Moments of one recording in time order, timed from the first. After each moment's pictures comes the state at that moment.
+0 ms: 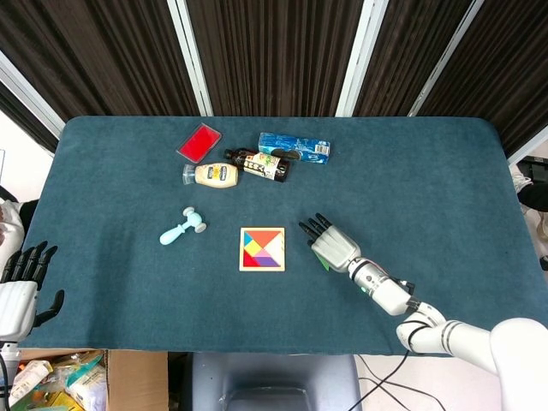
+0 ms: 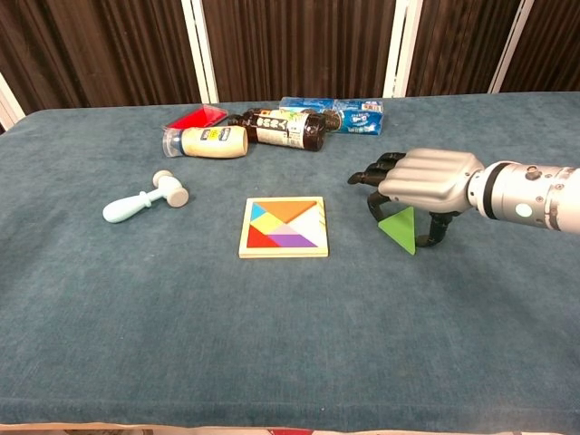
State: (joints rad) left arm -0.13 -1.15 -0.06 -1.55 1.45 1.44 0.06; right arm 0.82 -1.60 0.08 -1.11 -1.45 0.73 -0.46
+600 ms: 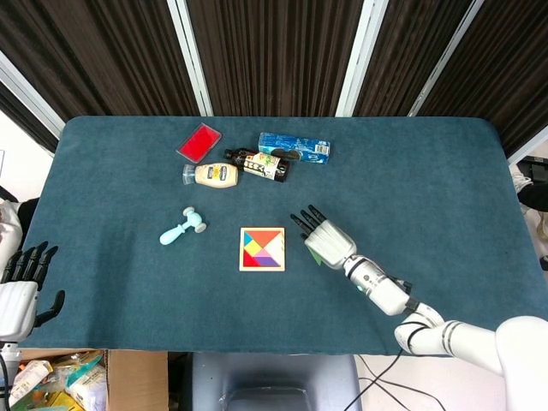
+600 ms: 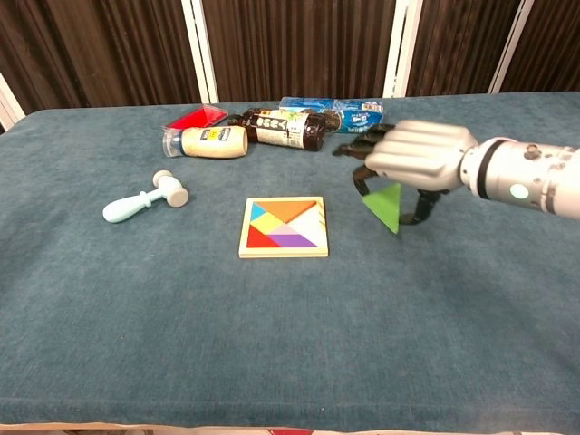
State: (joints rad) left arm -0.13 -1.14 -0.06 -1.56 1.45 1.44 0.05; right arm 0.84 -1.58 0.11 -1.20 -1.44 0.83 -0.54
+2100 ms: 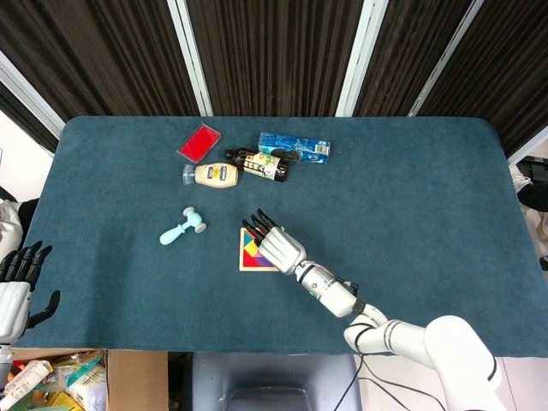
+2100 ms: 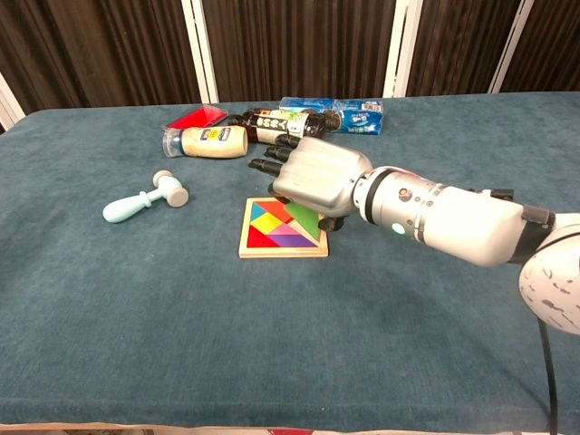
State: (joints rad) left arm -0.13 -1.11 -0.06 -1.56 1.47 1.45 -0.01; right arm 0.98 -1.89 0.13 -0.93 -1.43 0.87 -0.76
